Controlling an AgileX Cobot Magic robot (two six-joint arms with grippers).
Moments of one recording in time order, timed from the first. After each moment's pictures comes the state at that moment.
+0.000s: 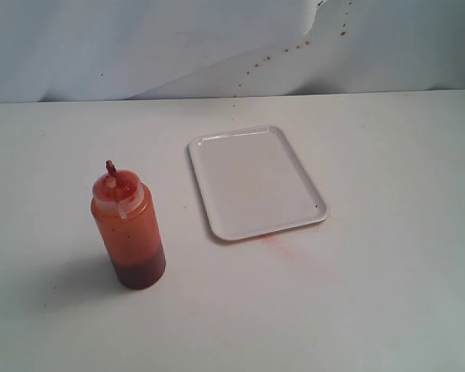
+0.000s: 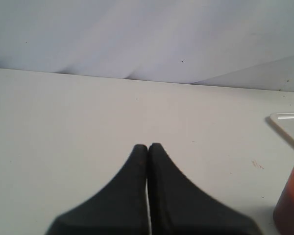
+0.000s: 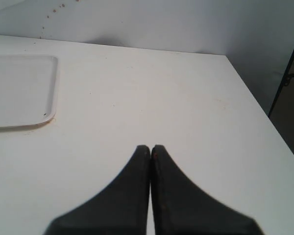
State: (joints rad) left arm 0.09 0.00 0.00 0.03 0.28 -0.09; right arm -0.02 0.00 0.00 0.00 0.36 -0.12
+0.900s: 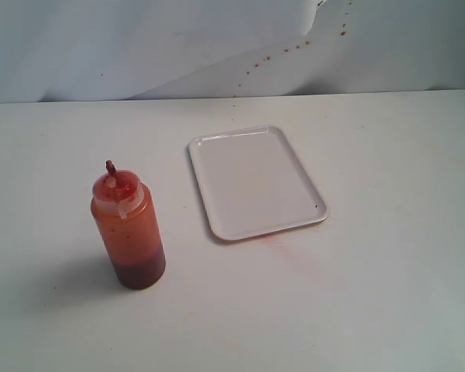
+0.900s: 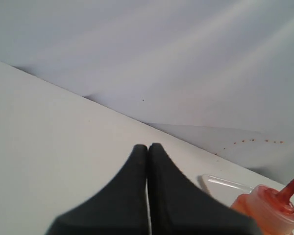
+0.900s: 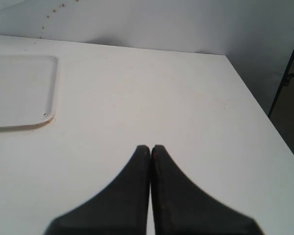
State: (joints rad) left arm 0.09 0.00 0.00 -0.36 0.15 -0.10; right arm -0.02 0.00 0.00 0.00 0.36 -0.12
